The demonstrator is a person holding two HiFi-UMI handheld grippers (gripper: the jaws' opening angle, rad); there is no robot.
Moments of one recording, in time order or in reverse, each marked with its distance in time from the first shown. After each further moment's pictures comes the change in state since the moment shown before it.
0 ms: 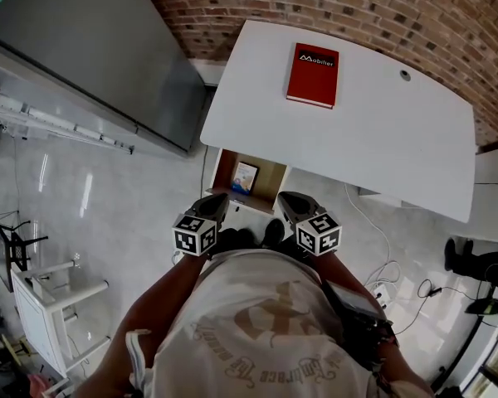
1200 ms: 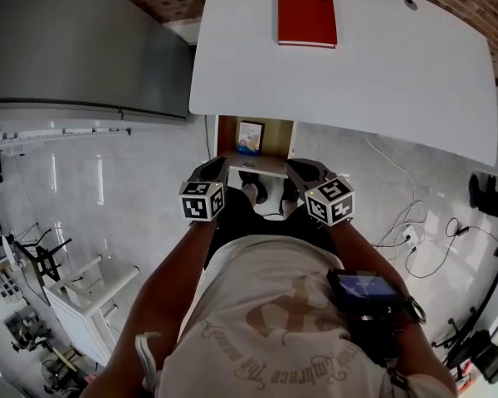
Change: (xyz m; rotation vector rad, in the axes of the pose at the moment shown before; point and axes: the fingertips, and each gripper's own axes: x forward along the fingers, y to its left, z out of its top) left arm 0.052 0.059 -0.034 0.038 0.212 0.091; right arm 0.029 -0.018 -0.046 0.125 0.068 -0.045
